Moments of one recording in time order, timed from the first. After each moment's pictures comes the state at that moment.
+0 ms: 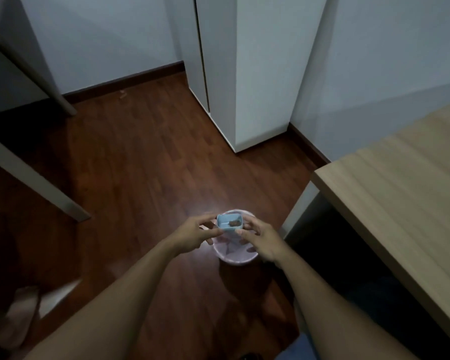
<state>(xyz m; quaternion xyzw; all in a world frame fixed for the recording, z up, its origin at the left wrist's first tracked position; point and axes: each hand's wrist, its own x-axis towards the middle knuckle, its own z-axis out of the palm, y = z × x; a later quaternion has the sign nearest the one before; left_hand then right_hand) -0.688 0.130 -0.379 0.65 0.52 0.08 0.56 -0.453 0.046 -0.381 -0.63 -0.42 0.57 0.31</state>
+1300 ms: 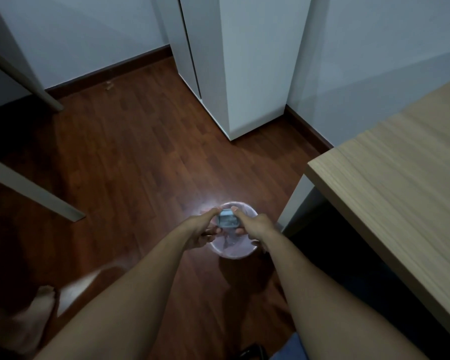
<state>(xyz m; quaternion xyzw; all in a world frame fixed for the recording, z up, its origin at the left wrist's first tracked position) -0.632 0.151 -0.412 0.34 0.69 0.01 0.63 -0.451 0.090 -0.424 -0.75 -0.22 0.57 0.23</state>
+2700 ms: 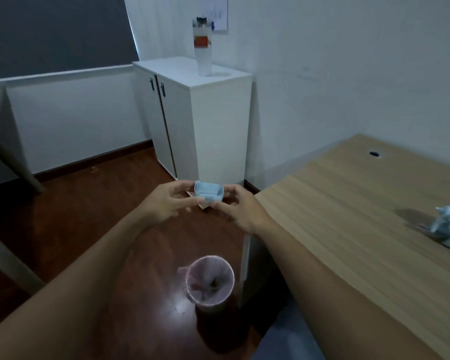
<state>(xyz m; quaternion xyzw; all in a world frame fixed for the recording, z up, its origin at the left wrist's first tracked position) -0.653 0.149 -0.149 0.73 0.37 0.25 0.52 -0.436 0.031 -0.156 -0.64 -0.50 0.36 0.46</state>
